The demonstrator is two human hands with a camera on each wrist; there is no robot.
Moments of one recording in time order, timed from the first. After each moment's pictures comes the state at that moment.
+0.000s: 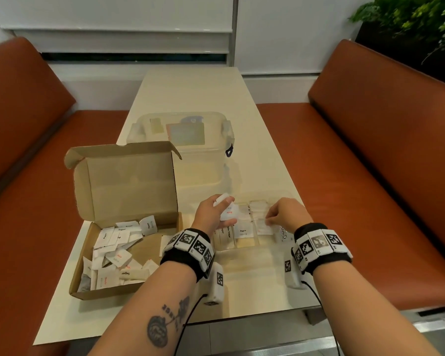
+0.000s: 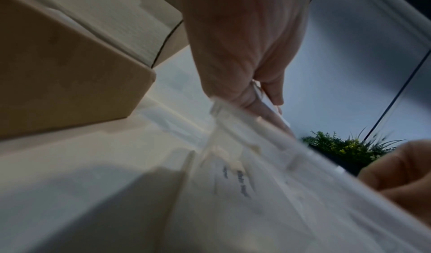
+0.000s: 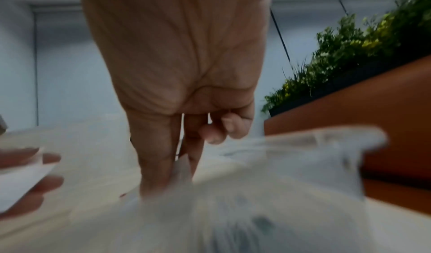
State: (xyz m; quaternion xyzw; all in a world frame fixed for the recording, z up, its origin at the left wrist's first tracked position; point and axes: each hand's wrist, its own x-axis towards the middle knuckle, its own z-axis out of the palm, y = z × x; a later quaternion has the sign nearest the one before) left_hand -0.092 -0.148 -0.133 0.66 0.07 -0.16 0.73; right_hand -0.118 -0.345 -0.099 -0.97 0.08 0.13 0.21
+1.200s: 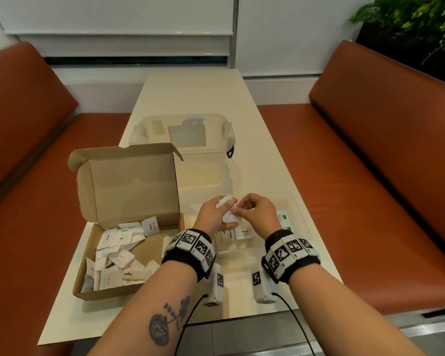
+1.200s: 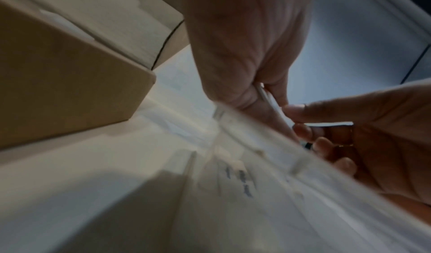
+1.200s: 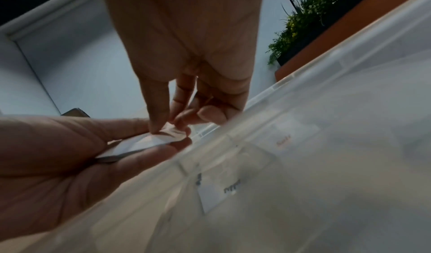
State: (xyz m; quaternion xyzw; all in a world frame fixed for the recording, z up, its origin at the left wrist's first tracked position) left_hand -0.098 -0.149 -0.125 0.62 0.06 -0.19 0.76; right_hand -0.121 -0.279 -0.112 -0.83 0.09 -0.03 0.55
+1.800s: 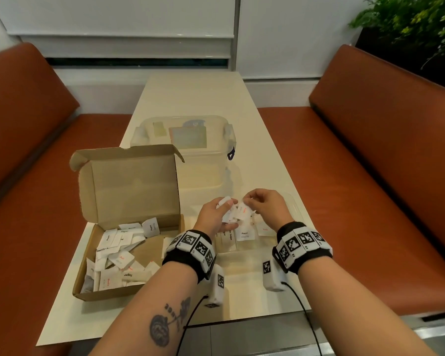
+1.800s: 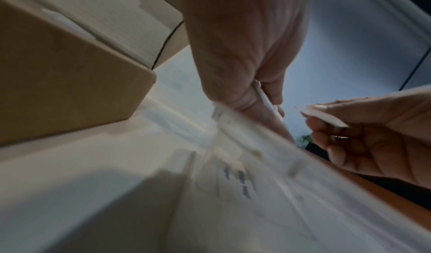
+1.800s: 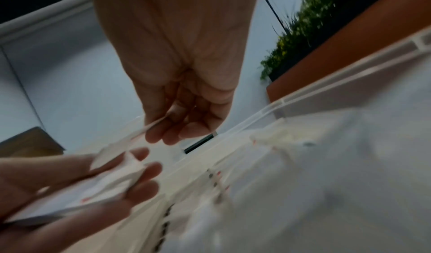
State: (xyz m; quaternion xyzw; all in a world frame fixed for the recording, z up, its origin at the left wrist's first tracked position) left_hand -0.098 -0.150 -0.122 0.62 0.08 -0.20 0.75; right_hand -0.110 -0.302 -0.096 -0.85 0.06 -0.02 0.53
